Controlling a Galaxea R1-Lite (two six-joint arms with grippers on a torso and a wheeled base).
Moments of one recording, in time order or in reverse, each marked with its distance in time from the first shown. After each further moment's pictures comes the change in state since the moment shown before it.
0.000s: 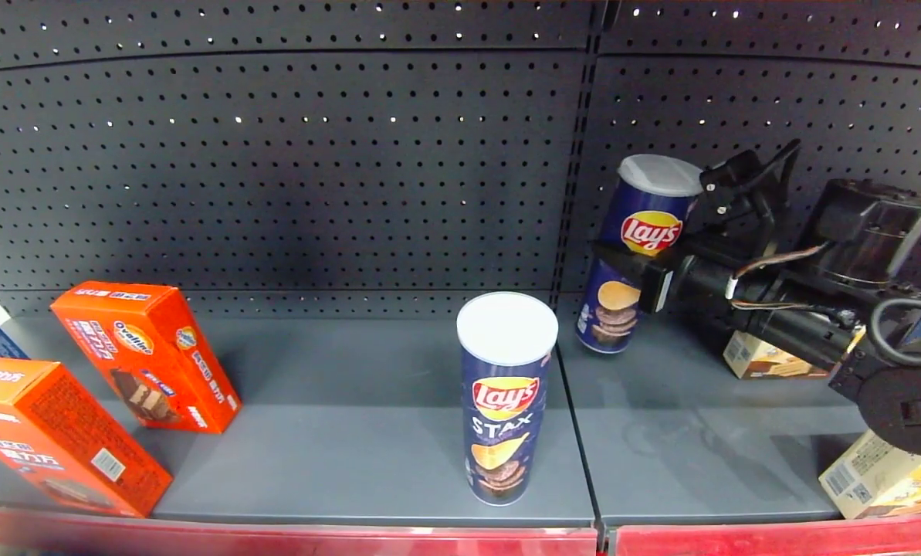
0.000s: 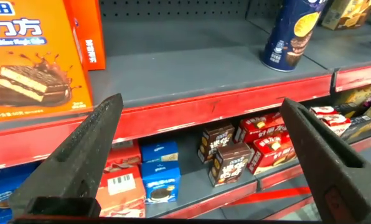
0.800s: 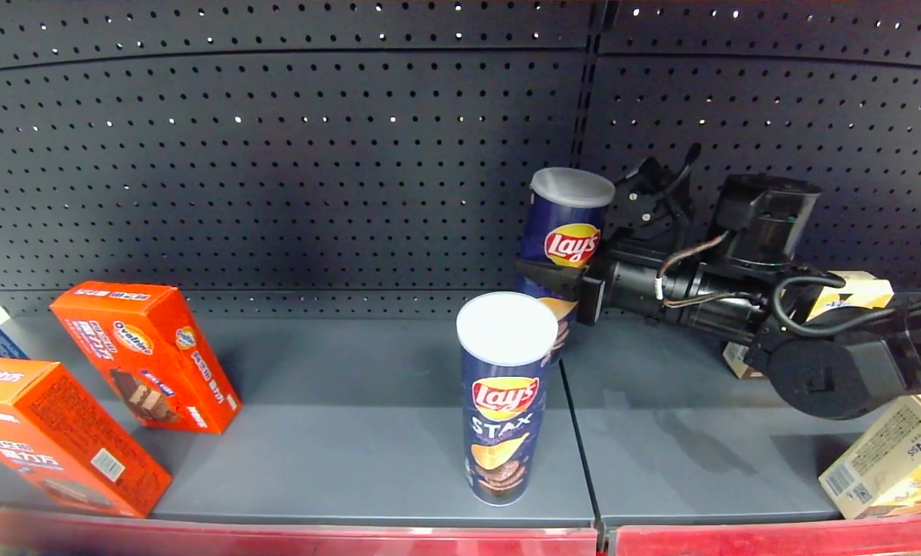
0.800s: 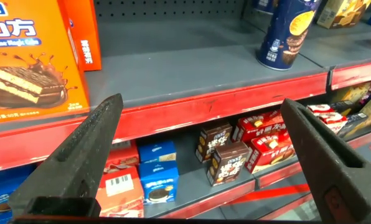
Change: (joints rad) left arm 0.000 0.001 0.001 -0.002 -0.018 0.002; right arm 0.084 0.137 -0.200 0.107 0.264 0.005
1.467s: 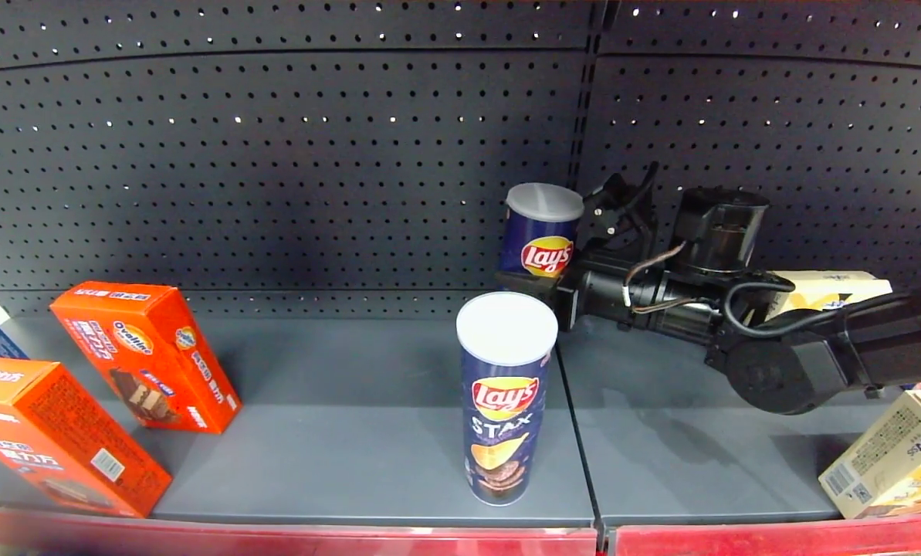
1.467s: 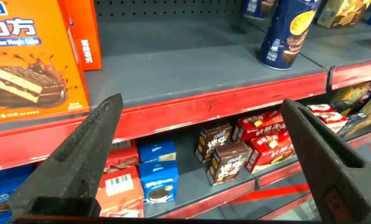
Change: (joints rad) left arm 0.000 0.000 0.000 0.000 0.000 -0.001; right arm 0.020 0.082 -0.058 0.000 0.007 -0.006
